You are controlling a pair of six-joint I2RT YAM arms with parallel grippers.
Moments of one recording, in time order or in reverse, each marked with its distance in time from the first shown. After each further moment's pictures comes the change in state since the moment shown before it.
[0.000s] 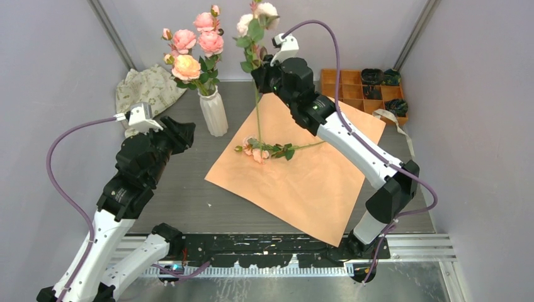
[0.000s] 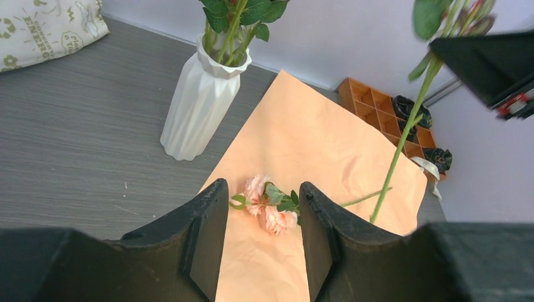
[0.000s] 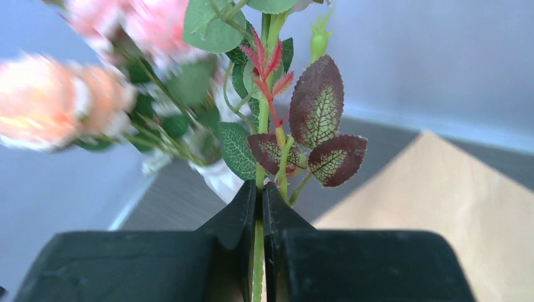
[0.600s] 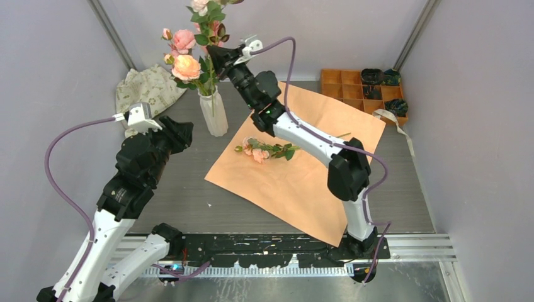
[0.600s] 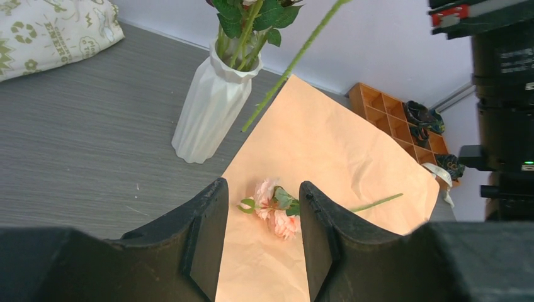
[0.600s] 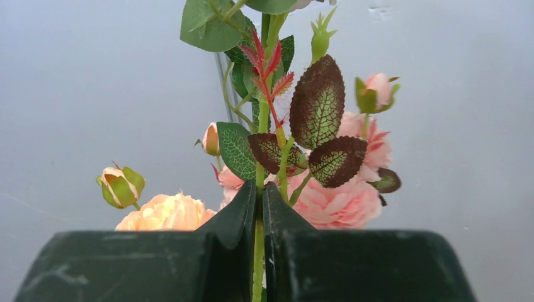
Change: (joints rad) left arm 0.000 0.001 0.000 -0.001 -0.033 0.012; right arm 0.099 0.353 0.137 0.913 -0.083 -0.180
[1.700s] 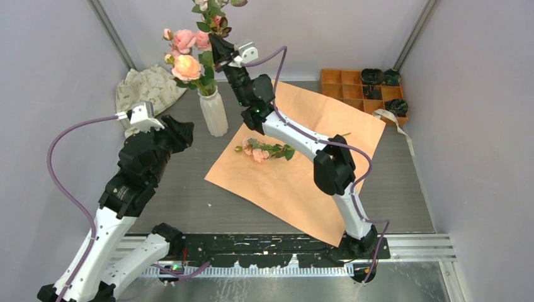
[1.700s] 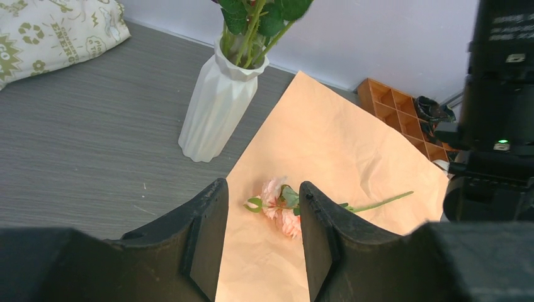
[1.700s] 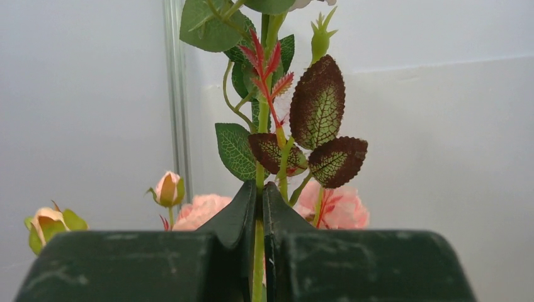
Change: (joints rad) left arm 0.000 0.017 0.000 0.000 -0.009 0.025; right arm 0.026 0.189 0.200 0.240 0.067 -0.288
